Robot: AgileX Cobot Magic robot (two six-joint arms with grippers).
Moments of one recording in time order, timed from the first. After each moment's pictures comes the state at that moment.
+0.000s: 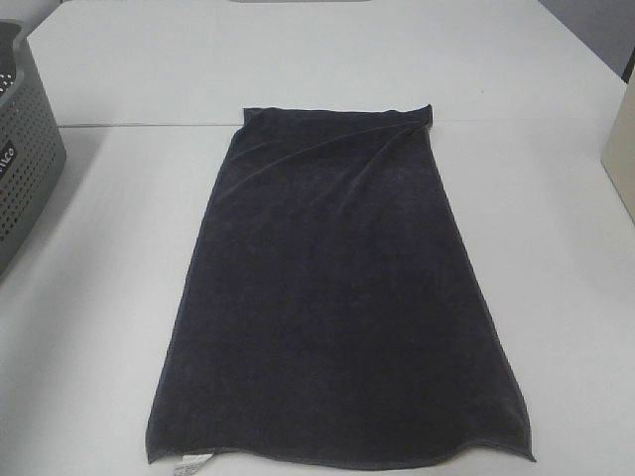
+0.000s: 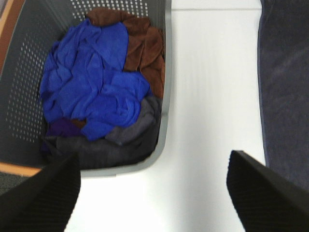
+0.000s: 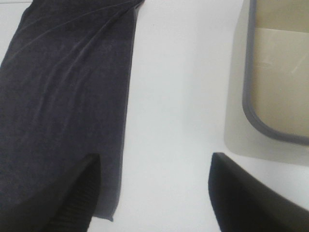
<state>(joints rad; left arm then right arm) 0.10 1.10 -1.40 0.00 1.21 0.04 0.01 0.84 -1.22 0.01 1.22 0.01</state>
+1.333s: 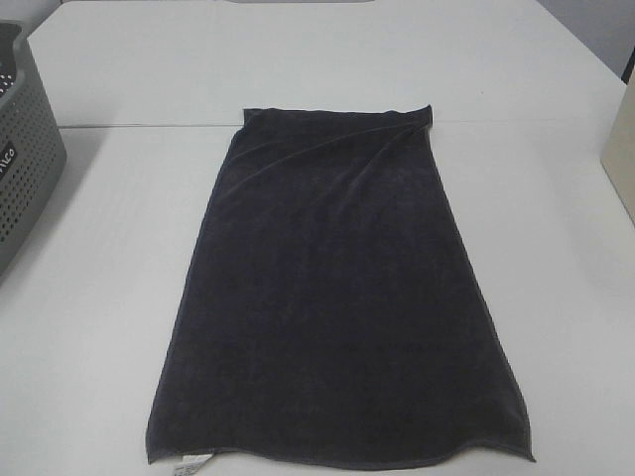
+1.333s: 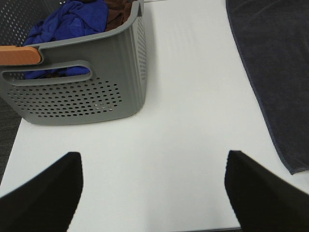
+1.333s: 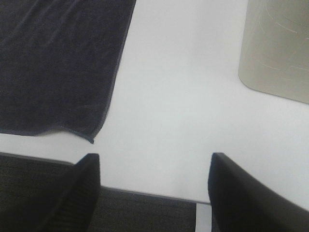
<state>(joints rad) -0.03 0.00 -0.55 0.04 1.14 0.03 0.06 0.00 -0.49 0.00 1.21 -0.09</state>
